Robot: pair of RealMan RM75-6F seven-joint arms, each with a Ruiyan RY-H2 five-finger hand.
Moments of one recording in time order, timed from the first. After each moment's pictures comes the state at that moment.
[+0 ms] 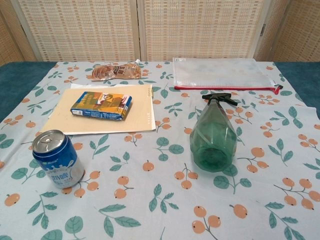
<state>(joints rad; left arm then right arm) -0.23 -1.12 -0.06 -1.64 1.45 1.32 -0.06 -0.05 -1.11 0.47 -1.81 -1.14 1.03 -0.63</state>
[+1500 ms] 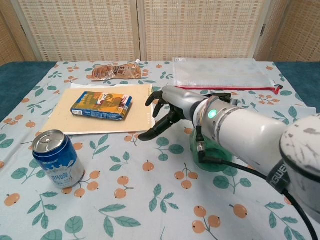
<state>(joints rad) -0.20 -1.09 -0.04 -1.62 1.46 1.33 -0.17 0.85 -1.89 0.38 -1.56 -0.63 1.03 -0.69</state>
